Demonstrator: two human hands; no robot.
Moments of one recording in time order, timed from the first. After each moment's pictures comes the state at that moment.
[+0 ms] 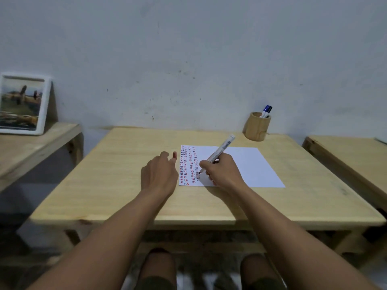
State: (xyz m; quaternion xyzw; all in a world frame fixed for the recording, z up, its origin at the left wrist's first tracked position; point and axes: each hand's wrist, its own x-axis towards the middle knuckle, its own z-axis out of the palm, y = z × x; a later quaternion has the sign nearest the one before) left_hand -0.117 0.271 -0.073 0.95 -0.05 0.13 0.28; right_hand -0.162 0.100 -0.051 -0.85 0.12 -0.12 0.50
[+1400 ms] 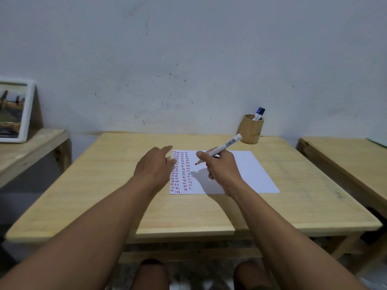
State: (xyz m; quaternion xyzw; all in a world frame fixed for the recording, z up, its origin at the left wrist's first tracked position) left_hand -0.074 0.264 -0.056 0.96 -0.13 0.07 0.25; right_hand -0.151 0.083 -0.040 -0.73 0.12 -0.14 0.66
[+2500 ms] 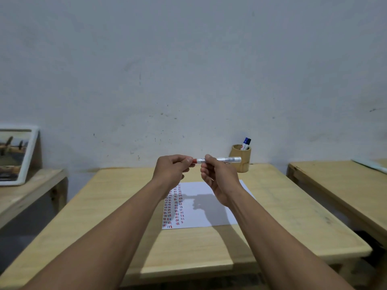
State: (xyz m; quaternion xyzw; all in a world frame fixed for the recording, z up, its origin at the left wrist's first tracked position) left_hand -0.104 0.205 0.033 0.74 -0.14 -0.02 0.66; right_hand -0.150 0.067 0.022 -0.49 0.11 -0.14 0.85
